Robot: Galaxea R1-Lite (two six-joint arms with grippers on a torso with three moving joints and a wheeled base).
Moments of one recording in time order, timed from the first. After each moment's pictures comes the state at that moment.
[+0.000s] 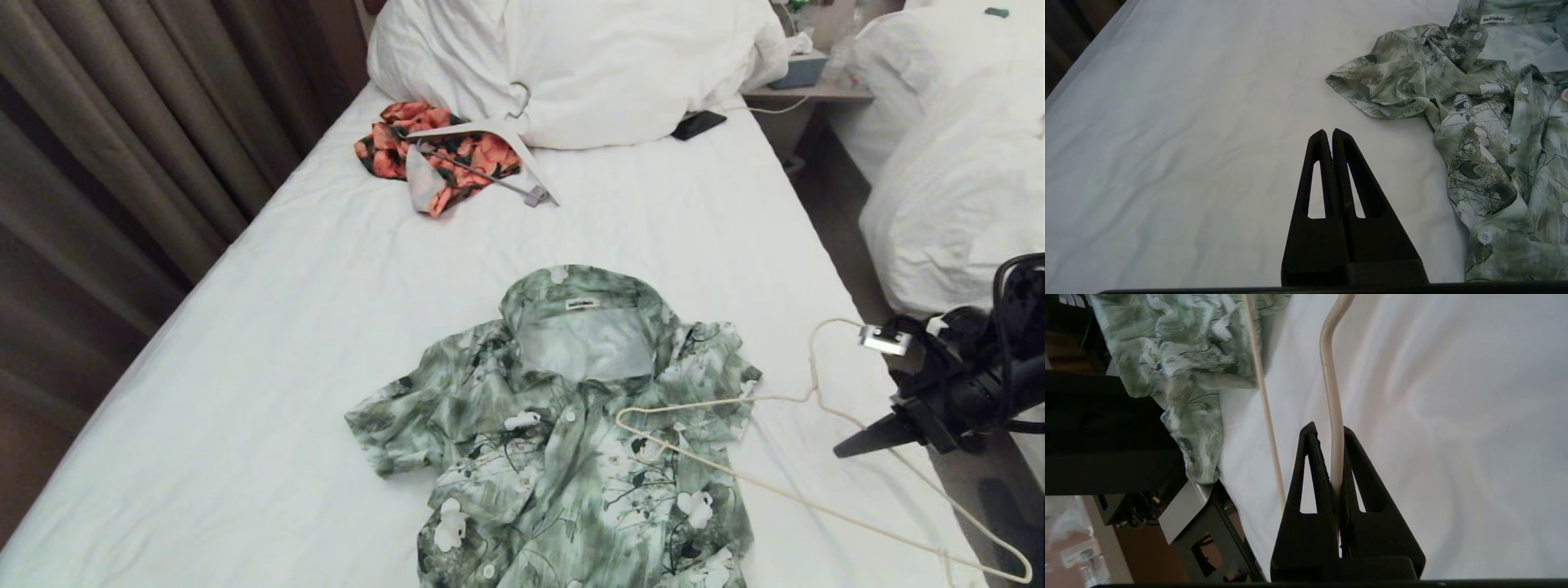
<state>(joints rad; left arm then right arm) 0.00 0.00 0.00 -0.02 0.04 -0.07 -0.24 2.09 -1.51 1.05 0.82 -0.93</state>
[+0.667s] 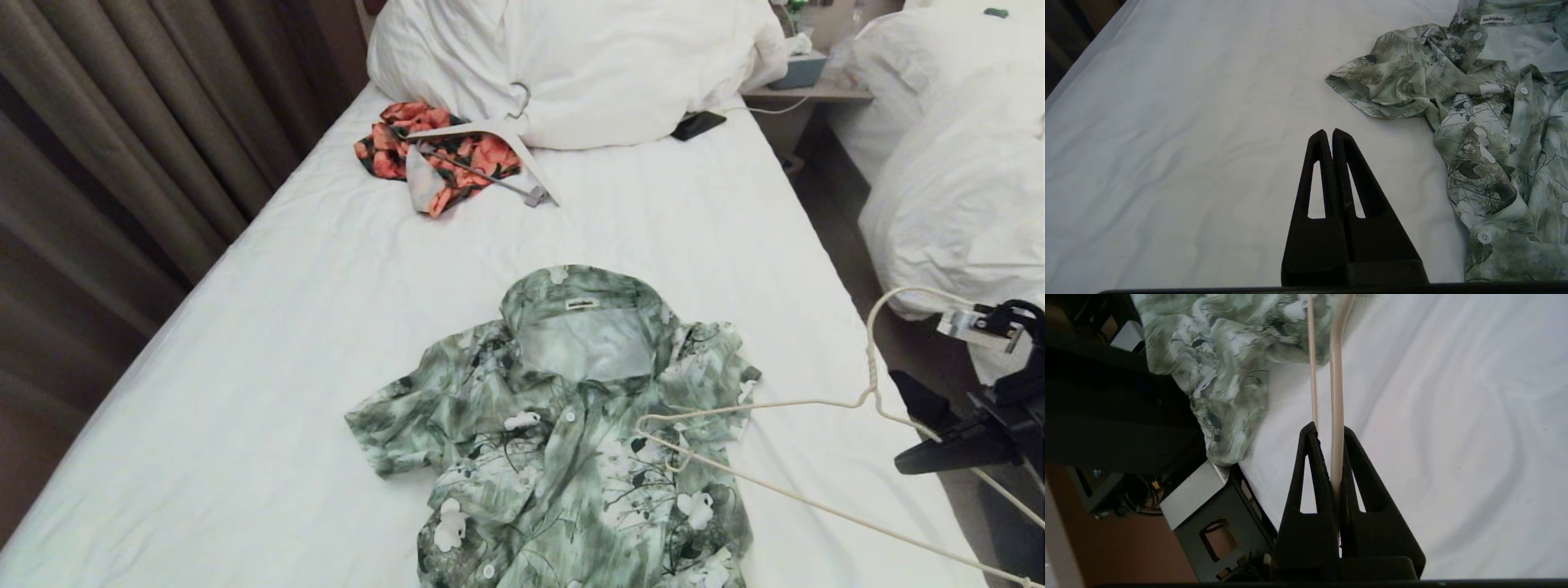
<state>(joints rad) 0.00 0.00 0.00 -0.02 0.04 -0.07 -0.26 1.72 -1.28 1.05 0.83 -1.01</state>
